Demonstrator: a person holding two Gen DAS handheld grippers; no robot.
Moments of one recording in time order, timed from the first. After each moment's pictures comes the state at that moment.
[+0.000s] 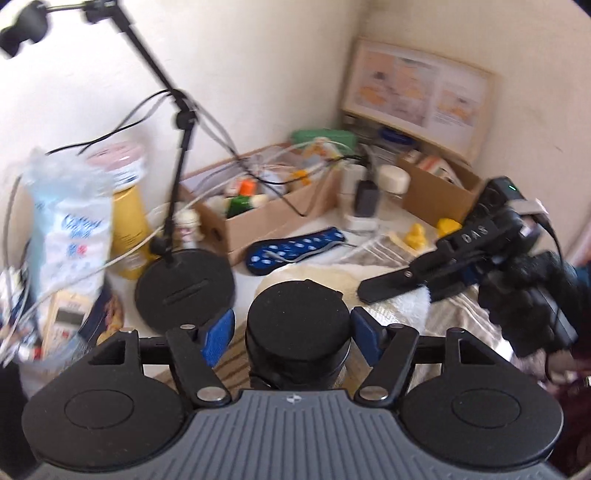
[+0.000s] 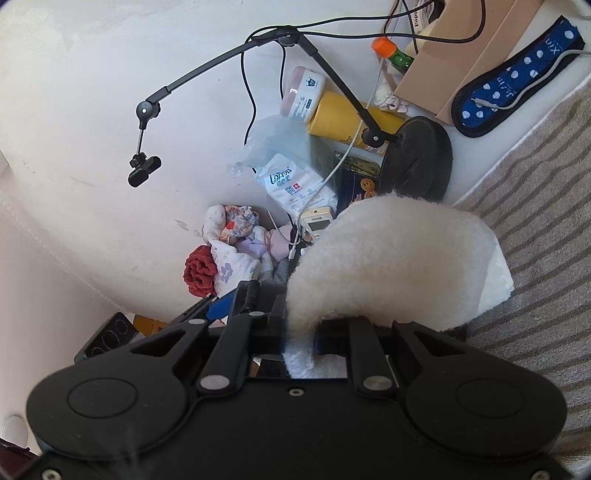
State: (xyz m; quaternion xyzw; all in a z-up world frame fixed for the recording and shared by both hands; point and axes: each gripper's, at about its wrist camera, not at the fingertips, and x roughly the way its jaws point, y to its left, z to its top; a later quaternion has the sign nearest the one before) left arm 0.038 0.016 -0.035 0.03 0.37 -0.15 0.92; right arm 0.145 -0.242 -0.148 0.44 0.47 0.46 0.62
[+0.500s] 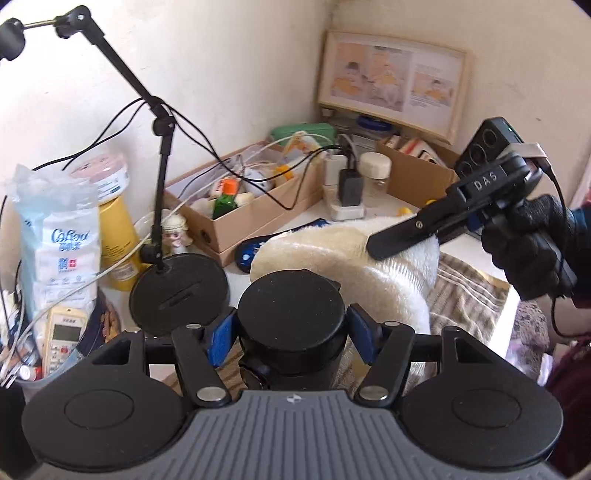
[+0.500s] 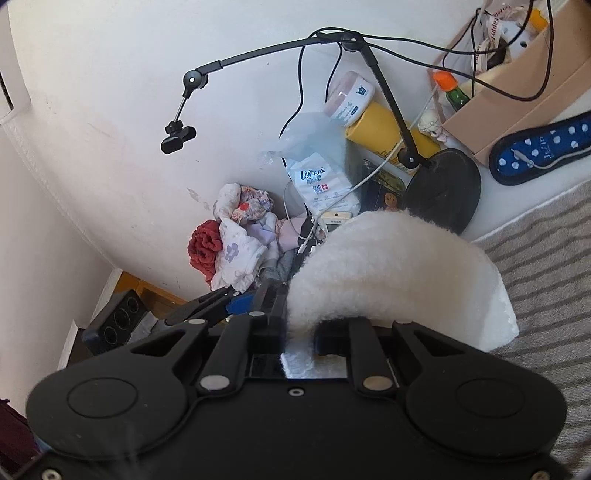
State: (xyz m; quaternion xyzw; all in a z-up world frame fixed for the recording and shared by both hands) left arm 0.033 0.017 -0.042 0.09 0.36 -0.21 0.90; right arm 0.148 -0.248 -0.111 0.36 0.43 0.52 0.65
